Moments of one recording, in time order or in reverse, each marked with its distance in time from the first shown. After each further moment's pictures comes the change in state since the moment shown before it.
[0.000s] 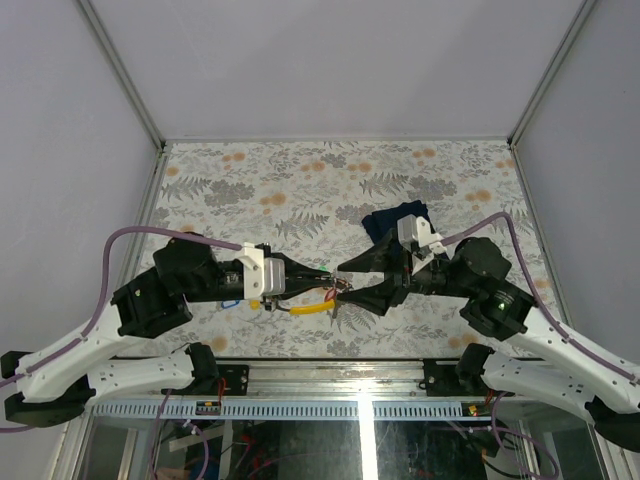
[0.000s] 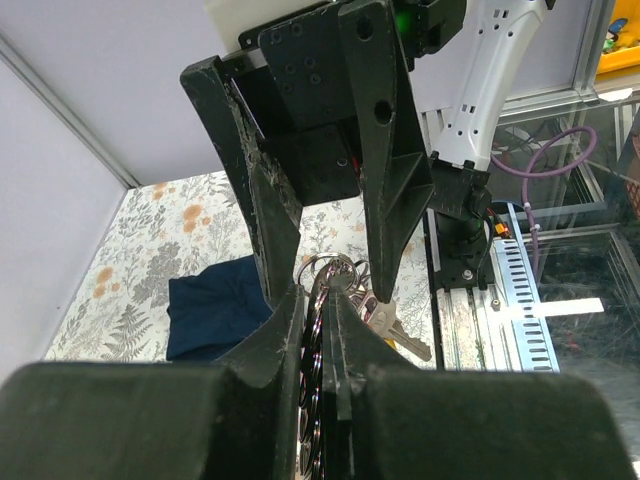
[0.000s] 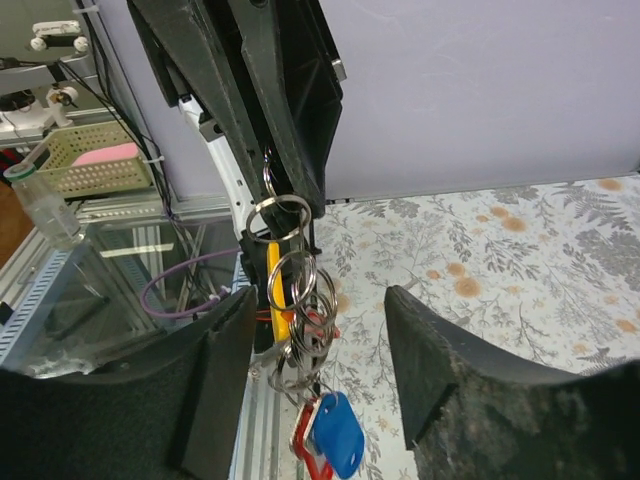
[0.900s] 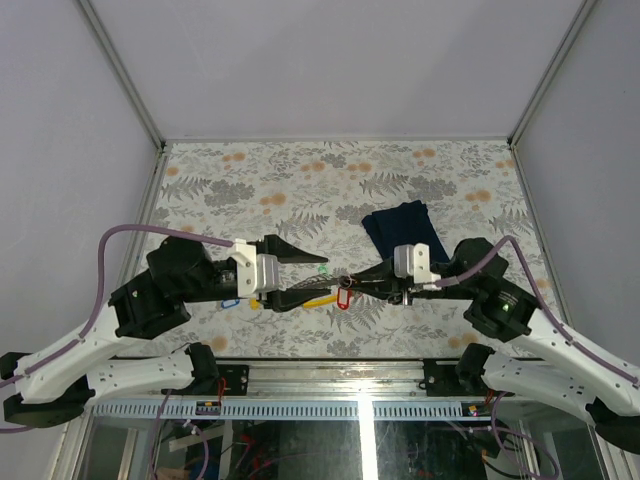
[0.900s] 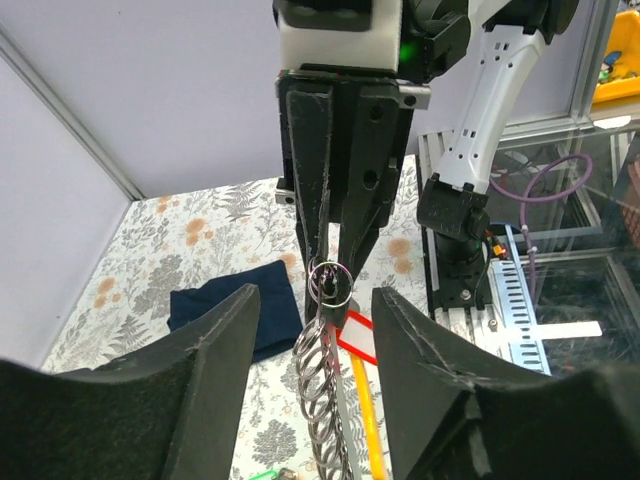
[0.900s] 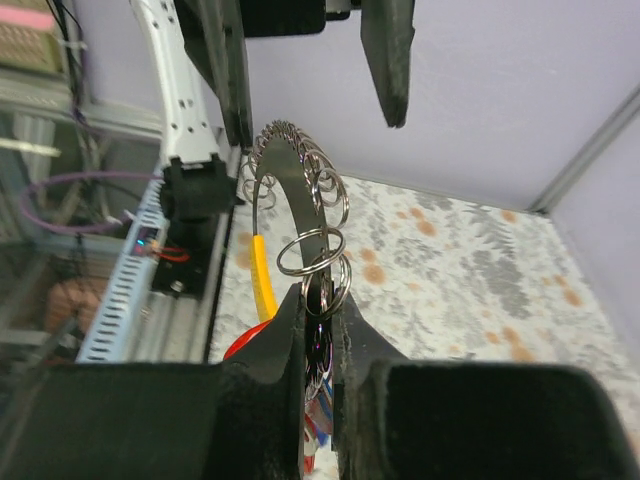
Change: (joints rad) left arm 0.000 -0.007 0.000 0.034 -0.014 -0.036; right arm -0.002 0.002 0.005 -0.091 -0.051 -0.373
